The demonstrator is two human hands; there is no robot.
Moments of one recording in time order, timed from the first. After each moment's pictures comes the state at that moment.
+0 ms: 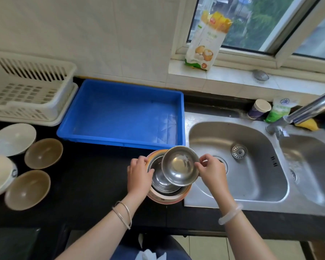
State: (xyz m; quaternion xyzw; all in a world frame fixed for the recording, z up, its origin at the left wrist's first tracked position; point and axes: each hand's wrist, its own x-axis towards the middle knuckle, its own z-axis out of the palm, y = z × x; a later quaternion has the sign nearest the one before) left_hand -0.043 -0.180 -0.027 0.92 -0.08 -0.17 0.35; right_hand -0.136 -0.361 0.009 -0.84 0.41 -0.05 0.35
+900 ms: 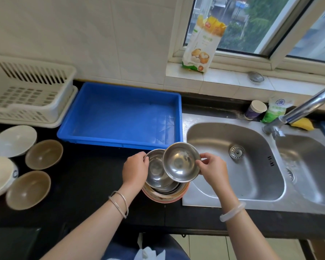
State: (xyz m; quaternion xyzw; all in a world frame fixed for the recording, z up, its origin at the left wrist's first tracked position) left_hand -0.029 -0.179 0.002 0.93 -0.15 -0.14 0.31; right_hand -0.139 -0.368 0.024 -0.82 0.42 -0.04 0.39
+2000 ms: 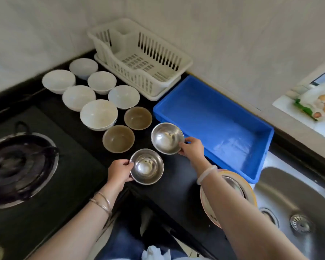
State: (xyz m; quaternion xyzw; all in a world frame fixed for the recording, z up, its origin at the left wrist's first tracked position) left_hand -0.030 0.047 -0.060 0.68 0.38 -0.14 0.61; right_hand 0.055 -0.165 -0.035 -0.78 0.27 0.12 0.55
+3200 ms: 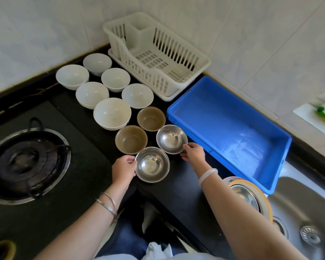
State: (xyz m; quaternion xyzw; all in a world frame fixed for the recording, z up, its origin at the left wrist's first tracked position) left_hand -0.023 0.073 -0.064 0.73 0.38 -0.10 0.56; right_hand 0.070 -0.137 -0.073 -0.75 0.32 0.18 0.55
